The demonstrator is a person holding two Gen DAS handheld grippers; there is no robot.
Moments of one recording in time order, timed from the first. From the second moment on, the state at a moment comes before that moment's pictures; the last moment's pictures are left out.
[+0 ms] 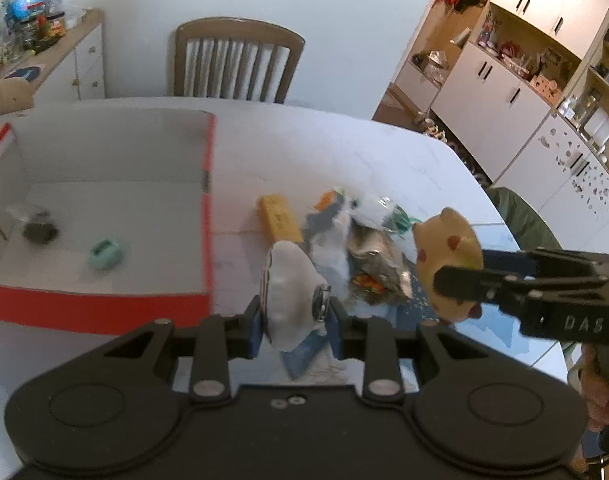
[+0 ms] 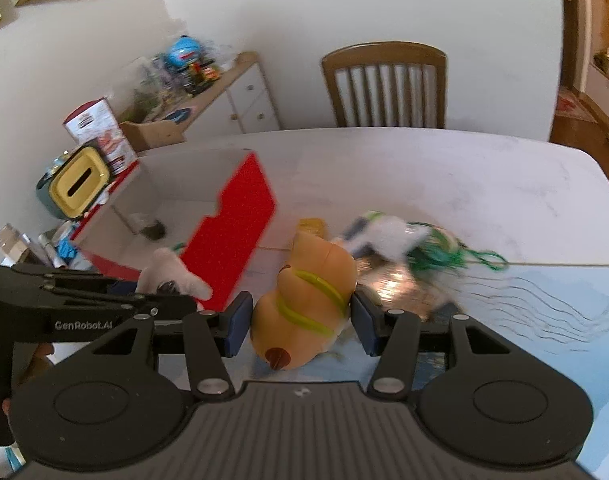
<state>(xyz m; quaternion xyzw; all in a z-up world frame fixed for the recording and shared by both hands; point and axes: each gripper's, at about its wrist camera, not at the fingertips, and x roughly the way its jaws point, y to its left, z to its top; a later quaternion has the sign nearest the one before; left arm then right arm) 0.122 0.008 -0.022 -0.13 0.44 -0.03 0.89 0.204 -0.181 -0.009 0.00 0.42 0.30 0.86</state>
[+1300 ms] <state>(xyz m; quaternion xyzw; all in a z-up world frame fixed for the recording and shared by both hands) 0.219 0.219 -0.051 -0.15 0.46 0.06 0.87 0.270 0.092 -0.065 -0.11 0.43 0.27 0.85</state>
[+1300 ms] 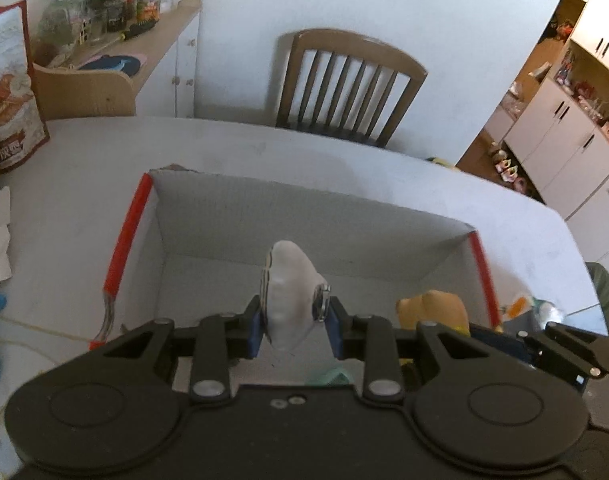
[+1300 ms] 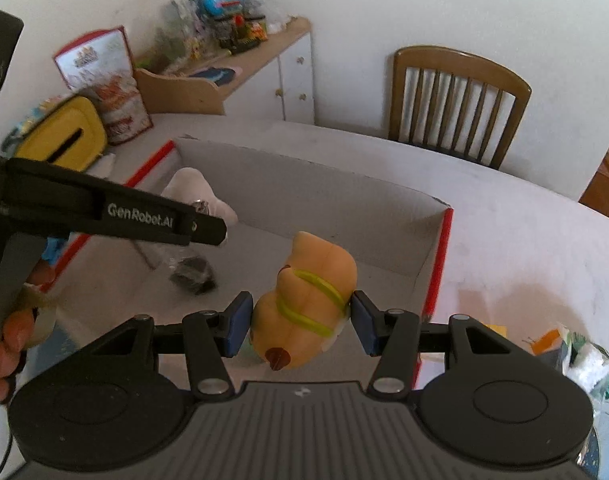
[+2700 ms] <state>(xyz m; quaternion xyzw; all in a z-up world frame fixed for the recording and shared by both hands) 0.270 0.231 -0.125 -0.15 0.58 0.03 0.80 0.308 0.126 -0.114 -0.13 0.51 0.24 0.81</state>
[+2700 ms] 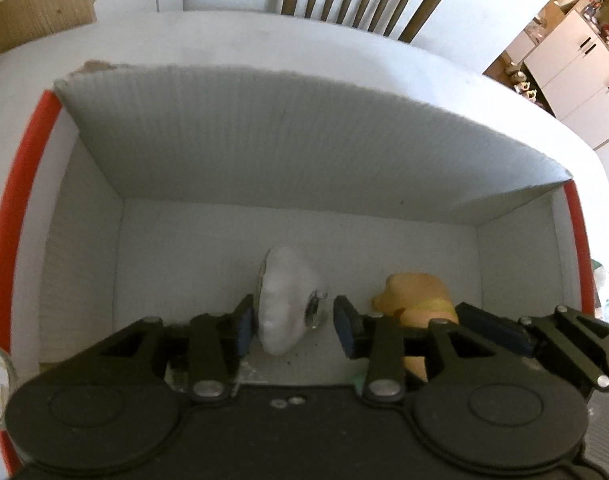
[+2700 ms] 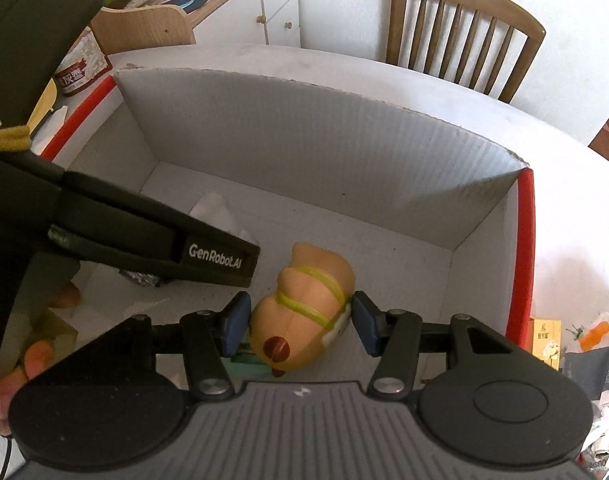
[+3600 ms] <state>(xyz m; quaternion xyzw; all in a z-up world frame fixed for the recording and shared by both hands) 0.211 0.213 -0.045 -0.12 0.49 0.03 0.87 0.248 0.078 -0.042 -0.07 0.44 0.29 0.85</state>
